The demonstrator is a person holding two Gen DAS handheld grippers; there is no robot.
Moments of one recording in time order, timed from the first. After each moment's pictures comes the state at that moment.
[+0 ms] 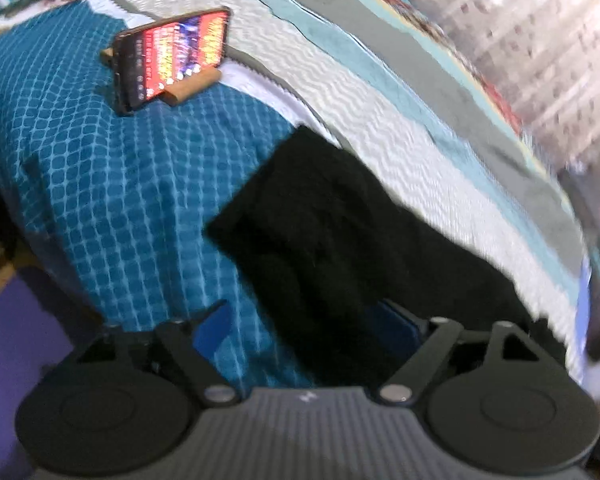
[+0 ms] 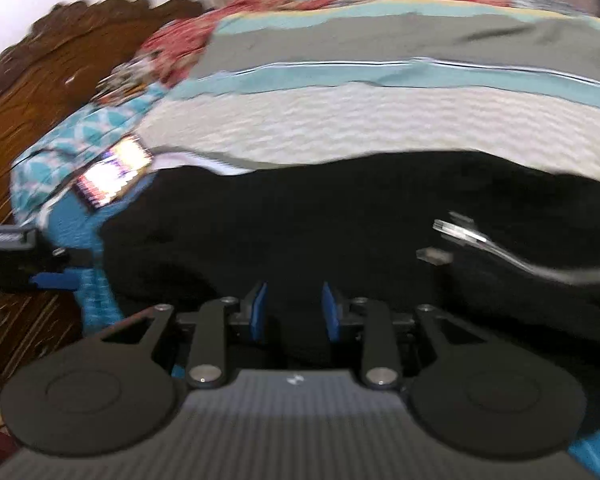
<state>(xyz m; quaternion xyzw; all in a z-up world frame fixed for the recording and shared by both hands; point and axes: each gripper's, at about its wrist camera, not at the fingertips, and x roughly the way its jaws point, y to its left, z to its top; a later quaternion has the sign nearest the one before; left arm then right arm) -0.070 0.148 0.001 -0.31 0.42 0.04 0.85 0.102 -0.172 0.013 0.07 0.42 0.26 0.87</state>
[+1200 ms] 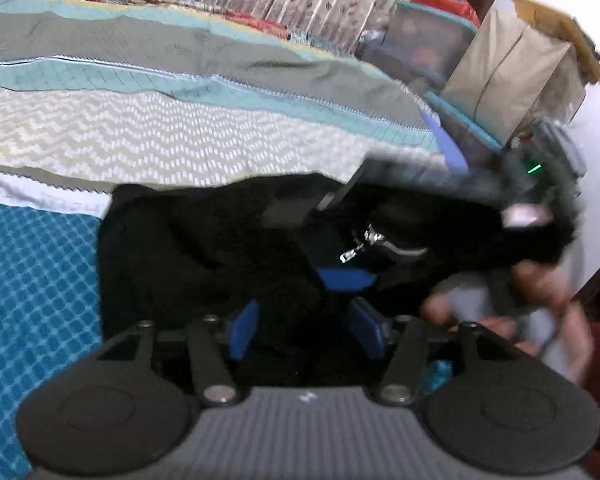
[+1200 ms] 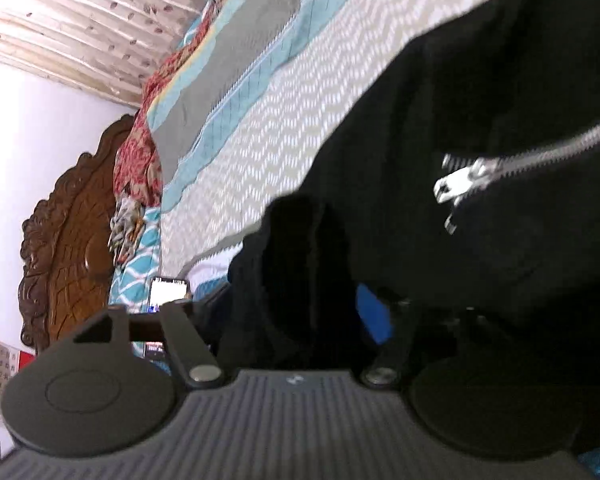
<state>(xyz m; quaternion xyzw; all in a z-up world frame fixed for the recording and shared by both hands) -0.018 -0.005 0.006 -0.10 0.38 -0.27 0.88 0.137 -0.220 -0.040 0.42 0.47 0.17 0.75</state>
